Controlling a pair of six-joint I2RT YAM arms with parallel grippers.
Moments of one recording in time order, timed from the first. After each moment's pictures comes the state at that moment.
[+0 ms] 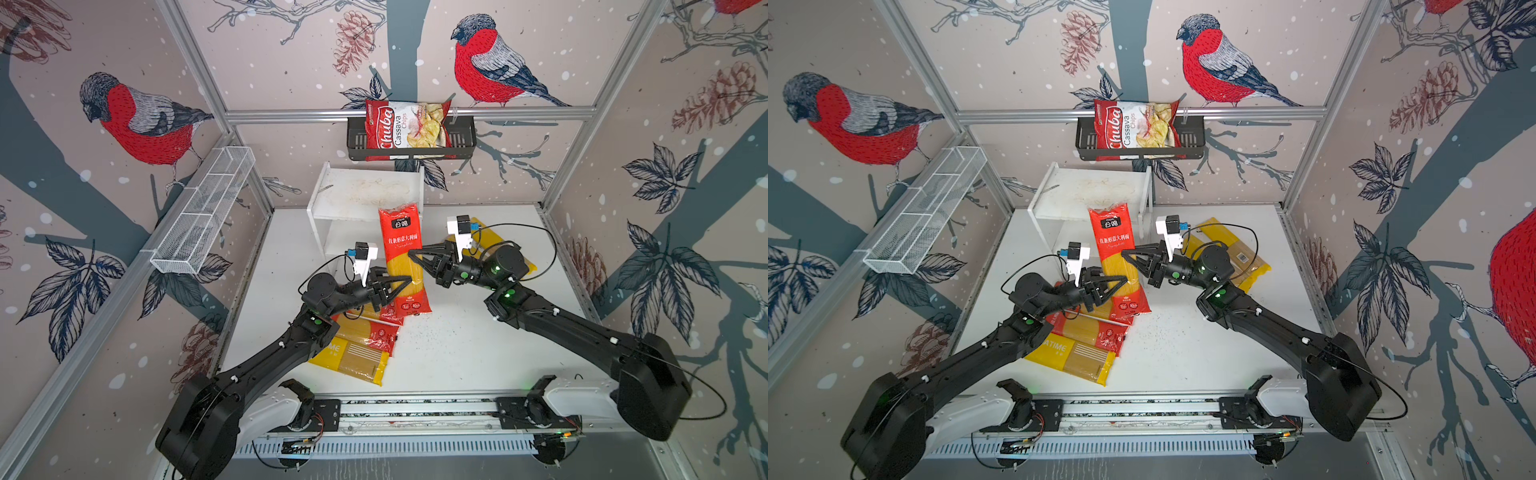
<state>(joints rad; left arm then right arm) -0.55 1.09 0.53 0.76 0.73 -0.63 0.73 1.30 0.84 0.76 -0.66 0.57</state>
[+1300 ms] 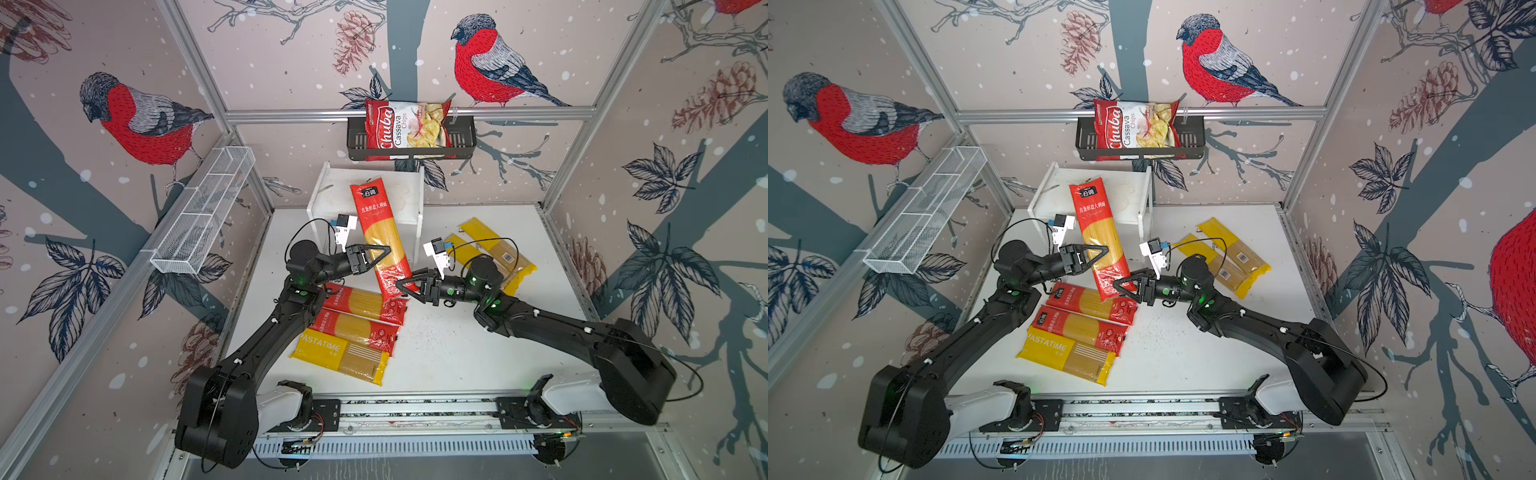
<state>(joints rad) -0.27 1.19 0.74 0.60 0.99 -1.10 0.79 1.40 0.72 0.73 -0.72 0.76</state>
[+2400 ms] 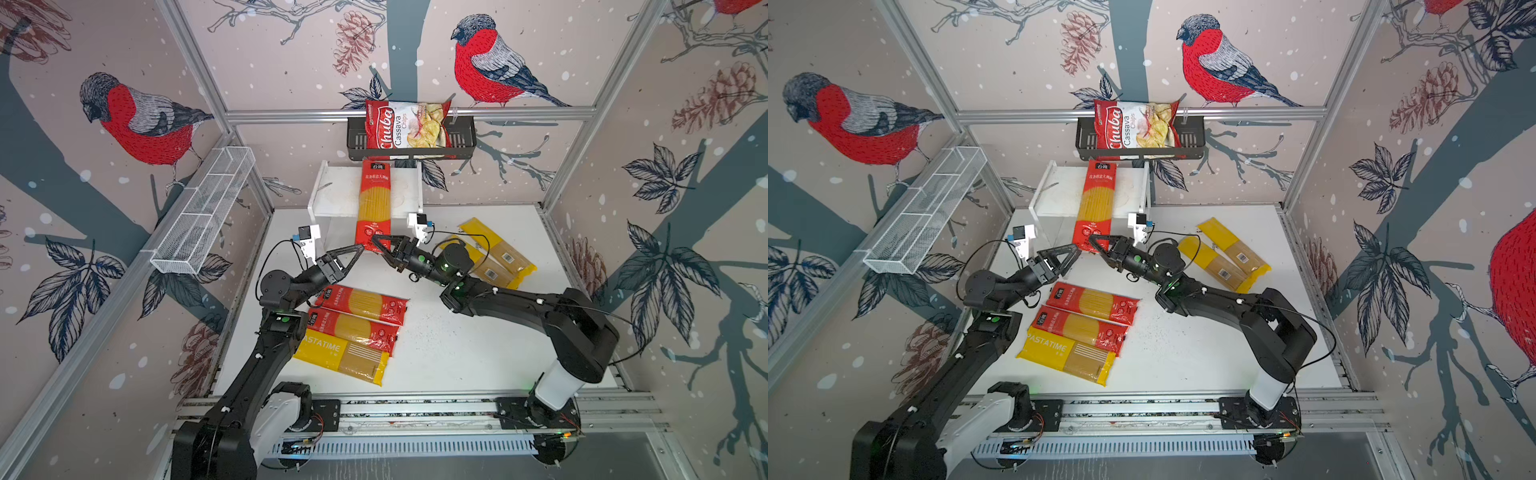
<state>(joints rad) -0.13 0.95 0.54 0.75 0.84 -1.24 0.88 1.70 1.06 0.96 -0.35 1.38</state>
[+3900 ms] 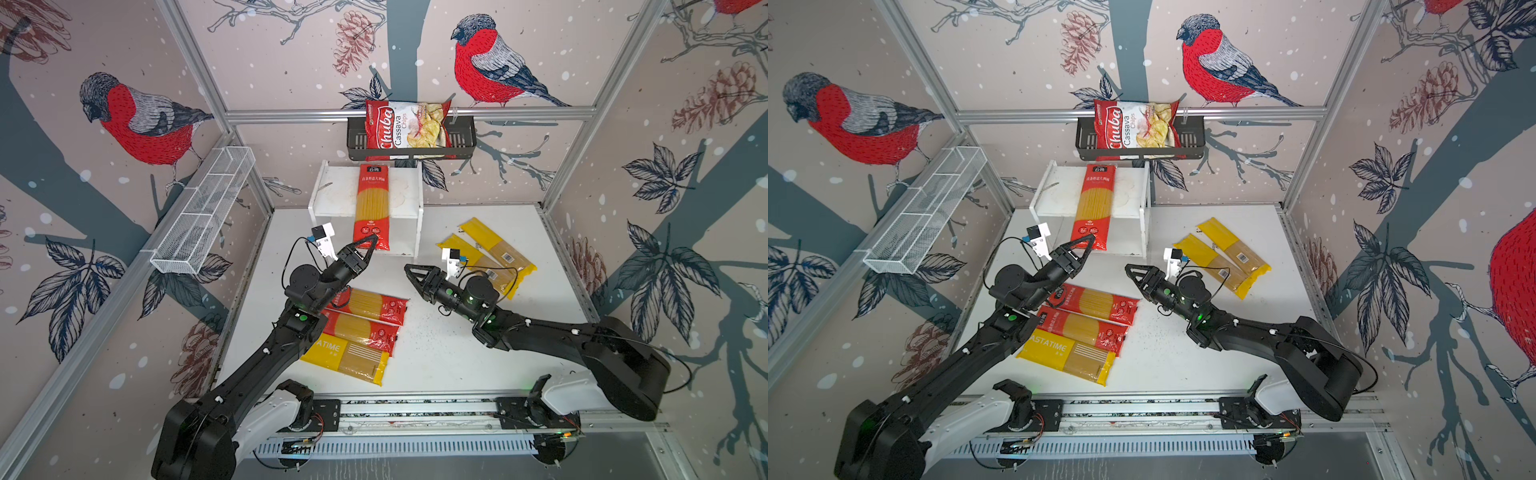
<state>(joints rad) -0.42 0.99 0.61 0.60 0.32 -1.16 0.86 1.41 0.58 0.87 -0.17 1.28</state>
